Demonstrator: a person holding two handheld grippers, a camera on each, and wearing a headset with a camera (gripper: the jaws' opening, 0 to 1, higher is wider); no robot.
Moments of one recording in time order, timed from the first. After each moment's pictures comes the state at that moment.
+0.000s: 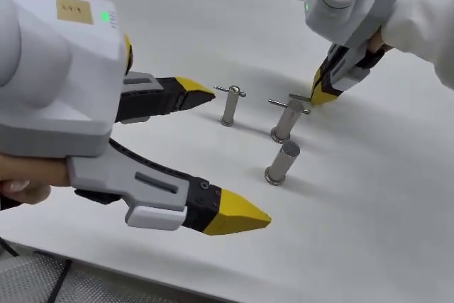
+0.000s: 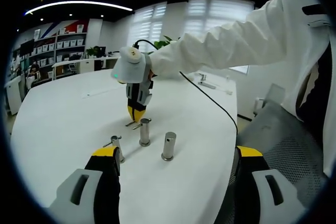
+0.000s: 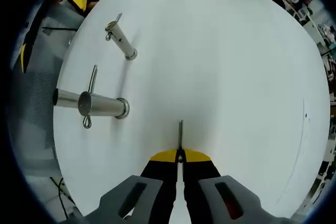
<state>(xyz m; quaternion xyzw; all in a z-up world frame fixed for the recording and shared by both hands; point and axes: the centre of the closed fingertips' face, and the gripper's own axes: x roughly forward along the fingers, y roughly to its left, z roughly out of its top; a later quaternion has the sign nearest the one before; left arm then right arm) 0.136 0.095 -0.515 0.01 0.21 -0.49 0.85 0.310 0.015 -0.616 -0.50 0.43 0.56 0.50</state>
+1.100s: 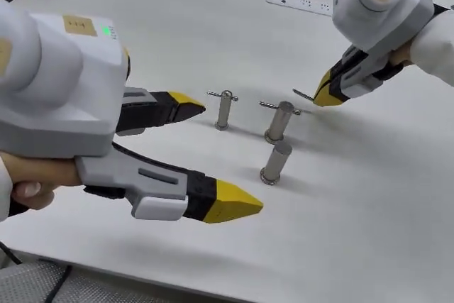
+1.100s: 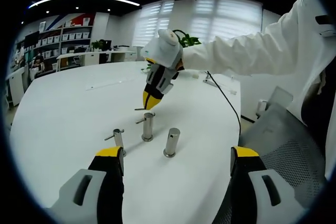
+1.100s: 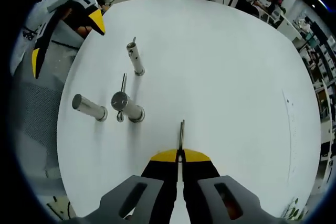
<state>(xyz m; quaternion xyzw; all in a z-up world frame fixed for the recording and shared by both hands) 0.140 0.097 -0.522 0.00 0.23 -0.47 0.85 0.289 0.001 -0.581 -0.44 0.37 0.55 0.61</state>
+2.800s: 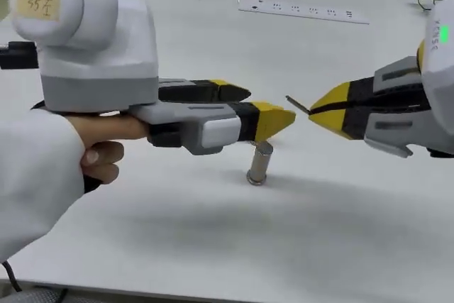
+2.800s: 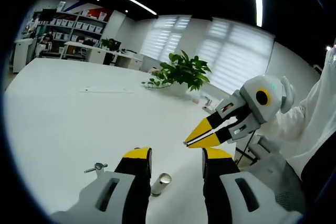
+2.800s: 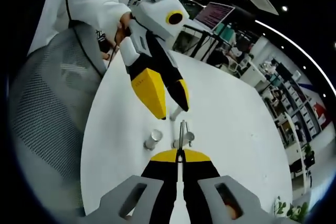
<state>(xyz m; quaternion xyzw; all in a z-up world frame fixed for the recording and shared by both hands) 0.183 0.052 -0.484 -0.13 0.22 -0.45 0.85 0.182 0.017 -0.504 -0.42 0.16 0.53 0.72</state>
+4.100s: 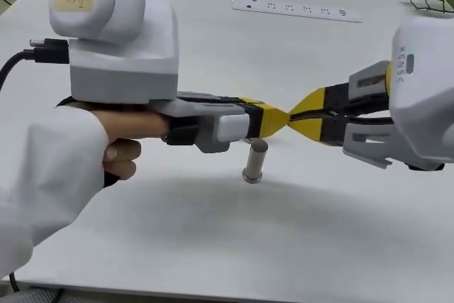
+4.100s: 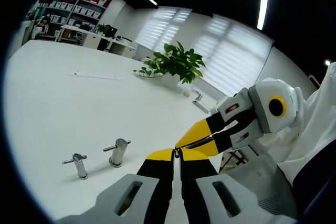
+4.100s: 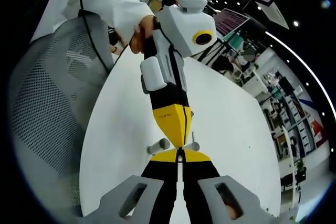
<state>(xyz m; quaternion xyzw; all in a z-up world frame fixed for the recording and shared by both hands) 0.175 0.030 -0.495 -0.16 0.26 -0.48 0.82 0.169 0.034 -0.500 -0.46 0.13 0.53 0.70</state>
